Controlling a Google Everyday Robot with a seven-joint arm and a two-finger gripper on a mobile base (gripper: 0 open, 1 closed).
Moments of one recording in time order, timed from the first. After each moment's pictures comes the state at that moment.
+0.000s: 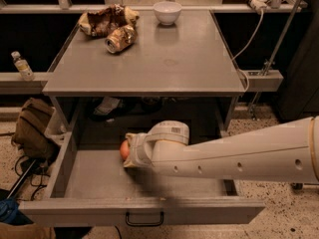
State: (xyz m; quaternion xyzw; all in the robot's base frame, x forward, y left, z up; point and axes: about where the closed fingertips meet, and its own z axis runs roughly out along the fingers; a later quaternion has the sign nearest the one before) arm 0.552 0.094 0.625 -0.69 0.62 -0.01 0.37
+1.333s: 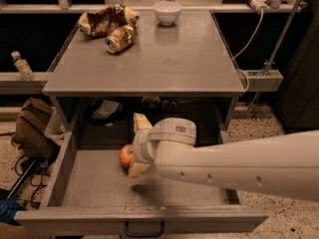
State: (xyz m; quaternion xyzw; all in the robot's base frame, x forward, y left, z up) arm 0.543 0.078 0.666 -0.68 0.62 -0.05 0.38
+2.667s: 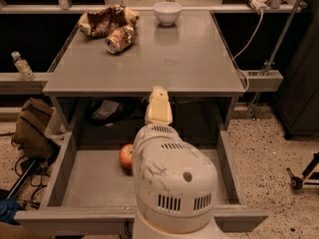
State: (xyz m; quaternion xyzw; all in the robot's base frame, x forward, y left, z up) arm 0.445 0.016 0.857 -0.58 0.65 -0.26 0.41
